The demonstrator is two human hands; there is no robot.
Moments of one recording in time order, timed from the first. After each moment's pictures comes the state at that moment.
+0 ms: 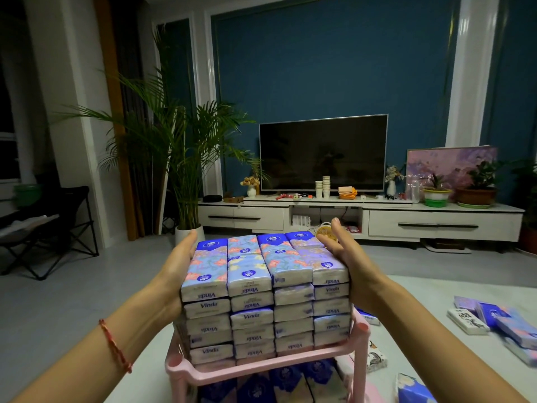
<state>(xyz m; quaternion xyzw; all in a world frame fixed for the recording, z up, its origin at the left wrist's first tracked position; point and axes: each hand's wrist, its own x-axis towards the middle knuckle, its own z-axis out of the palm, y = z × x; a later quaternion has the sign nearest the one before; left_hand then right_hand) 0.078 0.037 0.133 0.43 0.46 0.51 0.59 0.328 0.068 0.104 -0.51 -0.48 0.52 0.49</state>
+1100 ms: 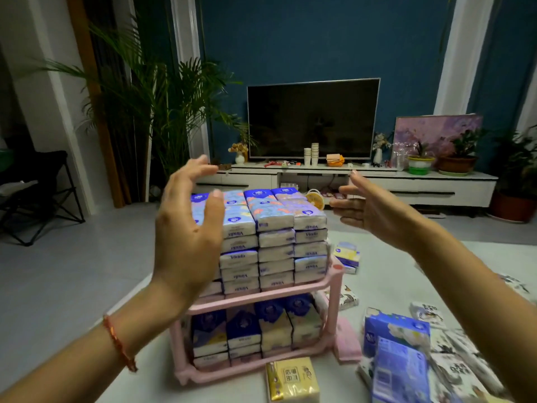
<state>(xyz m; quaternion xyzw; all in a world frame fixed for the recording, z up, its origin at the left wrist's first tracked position) 0.108 -0.019 0.115 0.67 0.35 0.66 0.04 0.373 0.024 0.125 -0.53 -0.54 0.43 0.50</state>
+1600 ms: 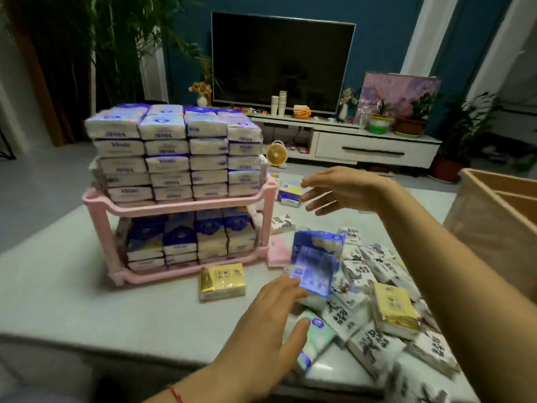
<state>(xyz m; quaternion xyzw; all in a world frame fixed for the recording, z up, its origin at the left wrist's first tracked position) 0.221 -0.128 -0.074 0.87 0.29 0.35 0.20 0.421 -0.030 0.074 -0.65 -0.55 0.42 0.30</state>
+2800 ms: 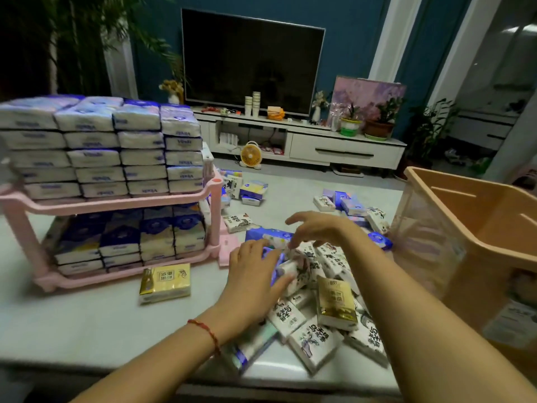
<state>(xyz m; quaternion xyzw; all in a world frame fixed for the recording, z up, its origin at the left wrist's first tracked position) 0.314 -0.090 -0.064 0.87 0.43 0.23 0.05 0.477 -0.059 0.013 -0.74 -0.57 0.33 0.12</state>
